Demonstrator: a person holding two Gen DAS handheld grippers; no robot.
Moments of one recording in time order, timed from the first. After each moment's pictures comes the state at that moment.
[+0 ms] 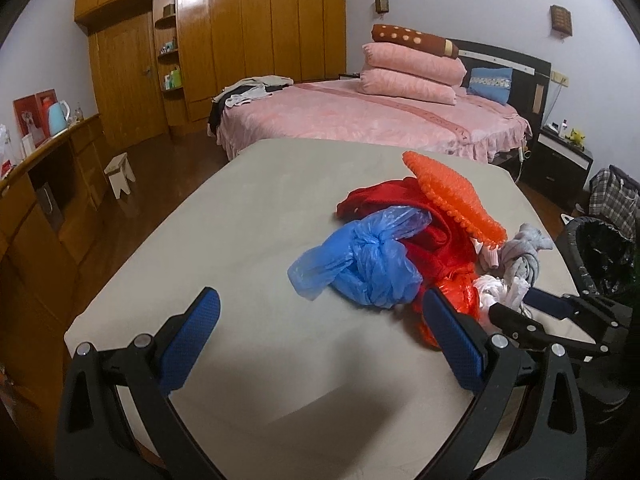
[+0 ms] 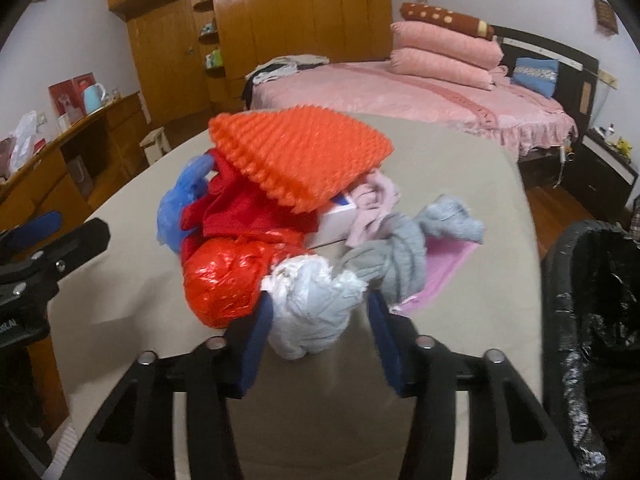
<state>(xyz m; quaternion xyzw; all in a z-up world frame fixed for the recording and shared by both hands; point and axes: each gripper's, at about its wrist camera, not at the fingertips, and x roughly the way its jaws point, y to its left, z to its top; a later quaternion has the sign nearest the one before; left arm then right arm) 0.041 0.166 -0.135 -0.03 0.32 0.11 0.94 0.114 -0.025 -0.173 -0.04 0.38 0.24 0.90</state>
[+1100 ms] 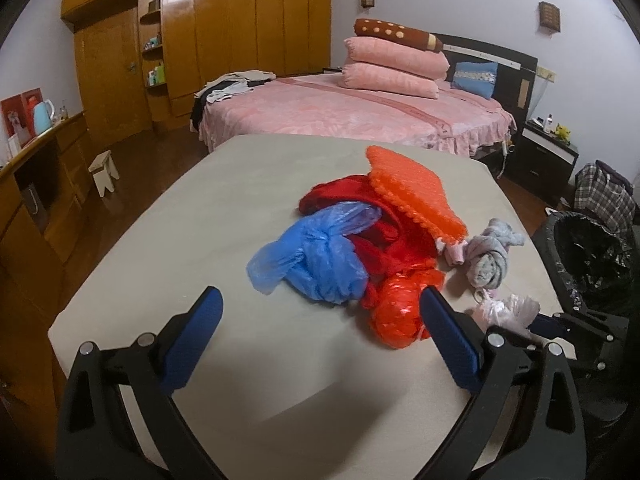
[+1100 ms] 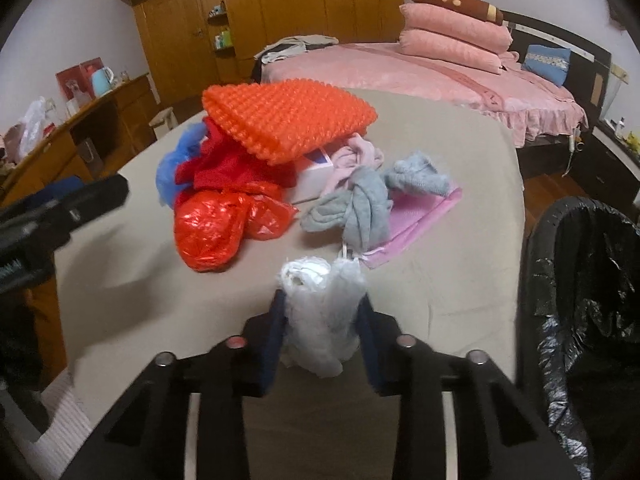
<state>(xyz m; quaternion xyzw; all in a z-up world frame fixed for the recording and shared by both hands) 0.050 0.133 -0.133 -0.04 0.33 0.07 0.94 0.106 -0.065 -0.176 -0.04 0.40 0.24 0.88</state>
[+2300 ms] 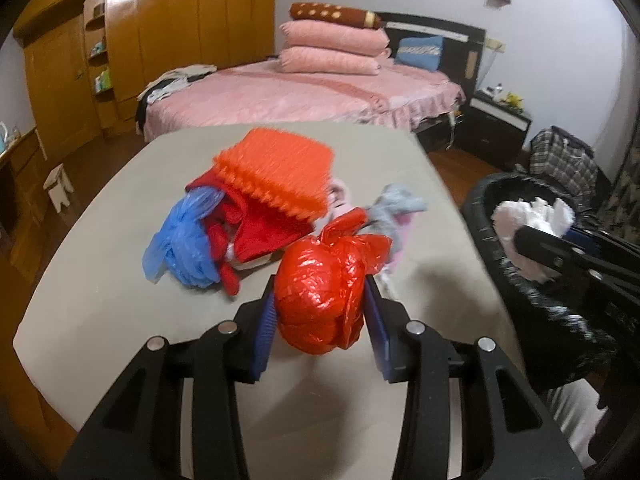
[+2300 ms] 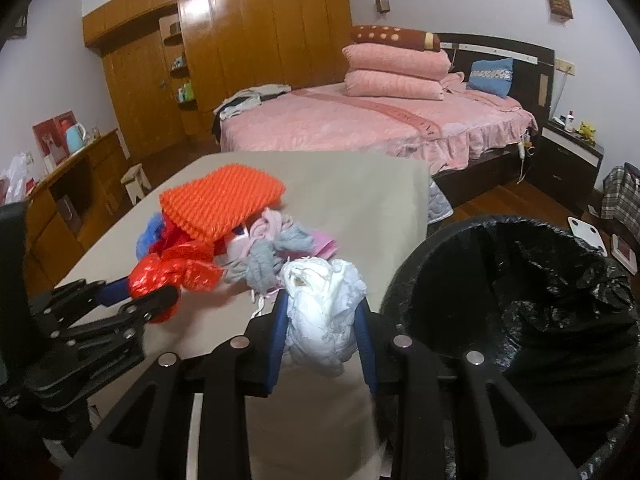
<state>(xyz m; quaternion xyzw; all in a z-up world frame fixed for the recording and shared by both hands) 0.054 0.040 -0.135 -0.01 0.36 -0.02 0.93 0.084 -0.154 -0.115 0.01 0.34 0.17 0.93</state>
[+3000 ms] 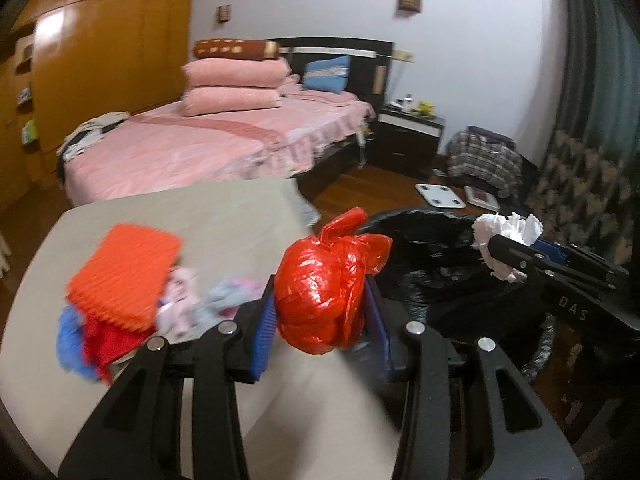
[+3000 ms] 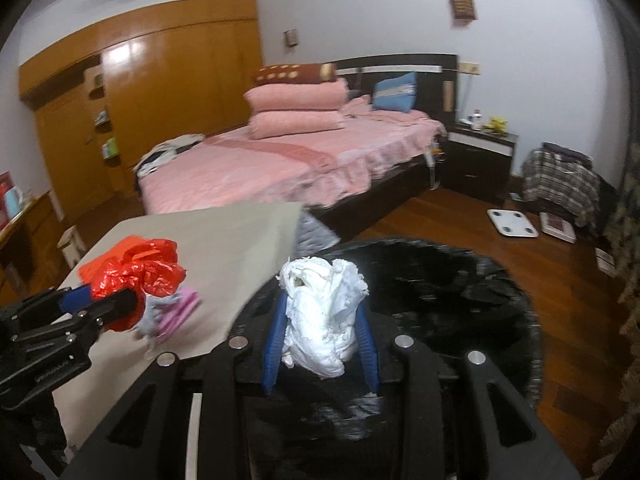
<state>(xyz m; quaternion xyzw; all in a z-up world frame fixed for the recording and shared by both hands) 0.085 -0.088 -0.088 0.01 0.31 -0.17 0.94 0.076 -0.285 -0.083 0.06 0.29 0.01 0.96</state>
